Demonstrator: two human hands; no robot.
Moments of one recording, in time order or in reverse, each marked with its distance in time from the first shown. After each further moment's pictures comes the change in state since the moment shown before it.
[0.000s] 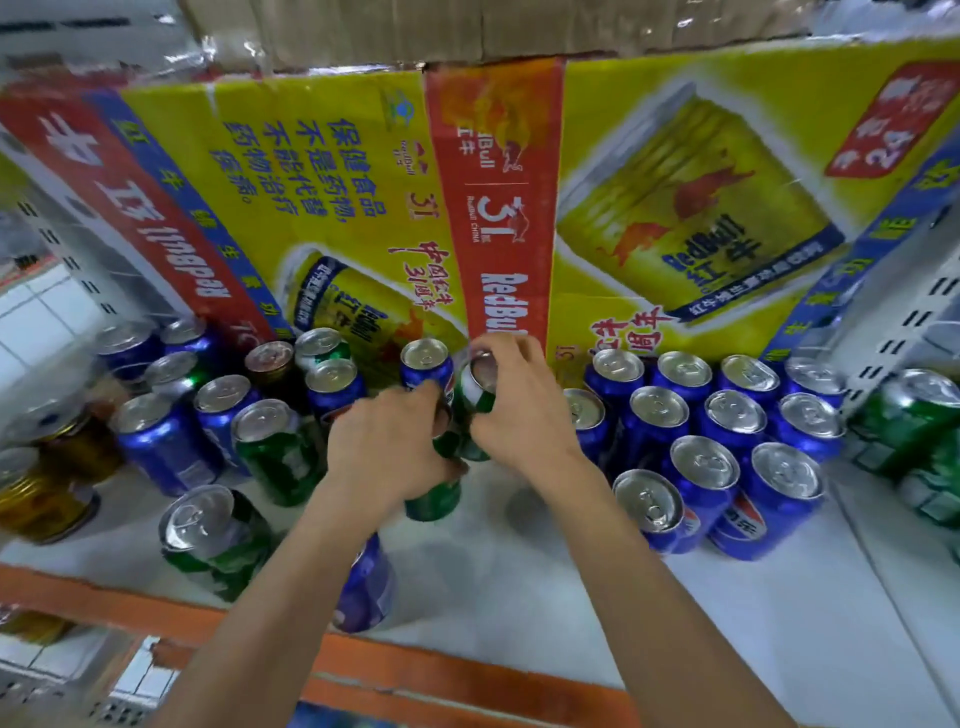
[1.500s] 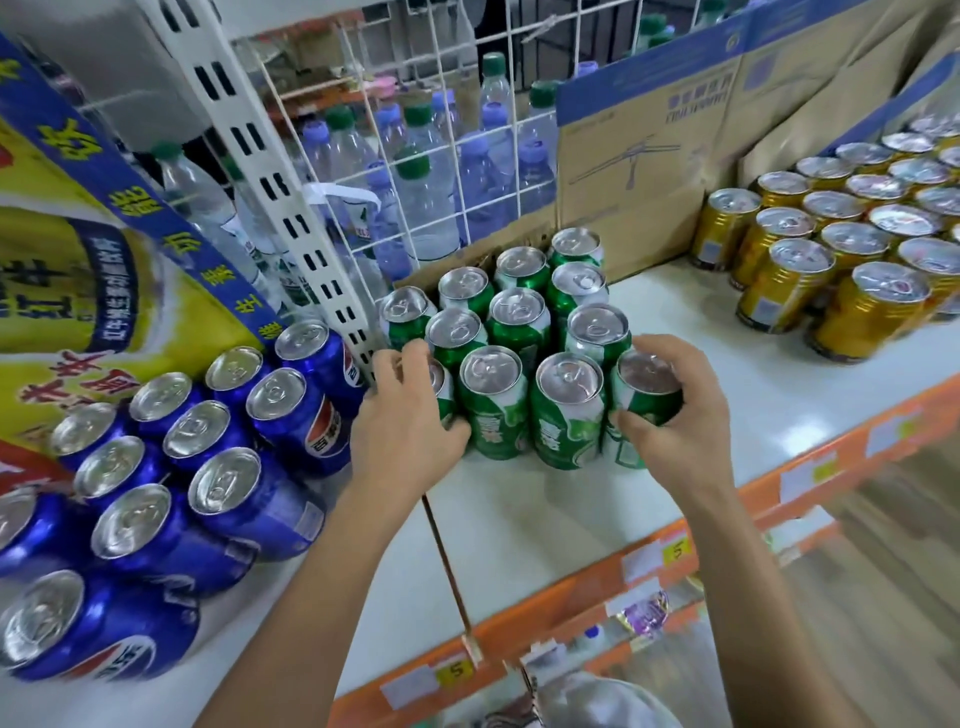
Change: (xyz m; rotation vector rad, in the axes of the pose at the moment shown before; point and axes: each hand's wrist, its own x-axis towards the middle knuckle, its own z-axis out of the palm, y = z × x) left_hand -0.020 0.437 0.063 -0.254 0.036 0.443; right_hand -0.264 0.361 -0.297 0.208 0.789 0.375
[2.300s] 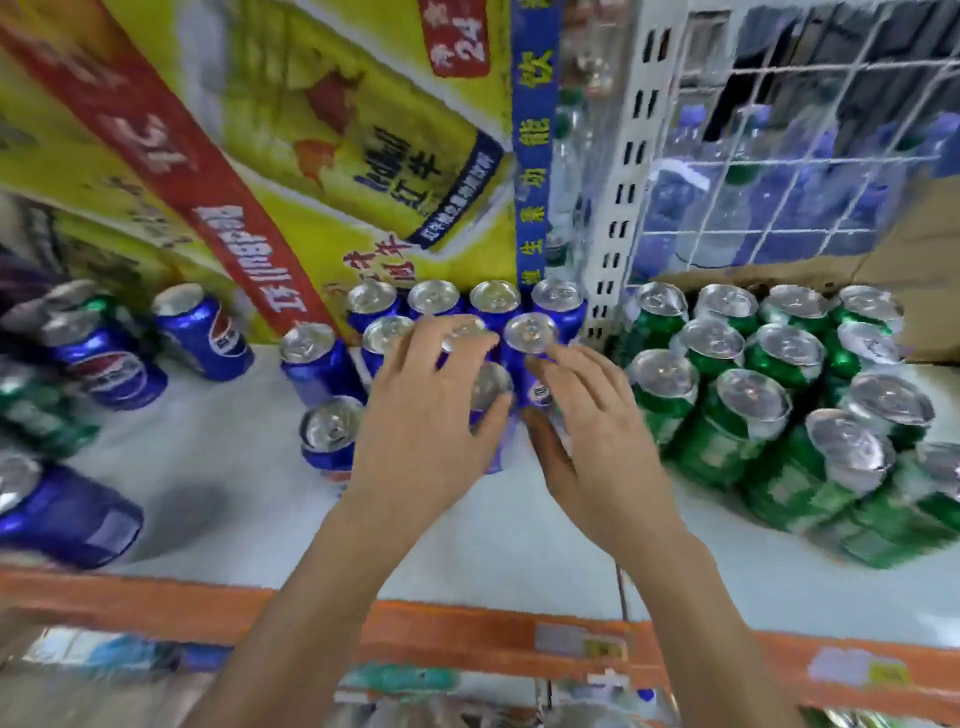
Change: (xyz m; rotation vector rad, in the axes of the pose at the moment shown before) left_hand -0.094 -0.112 -0.079 -0.035 0.396 -0.049; right_hand -0.063 -0.131 0.159 -0.226 -0.513 -0.604
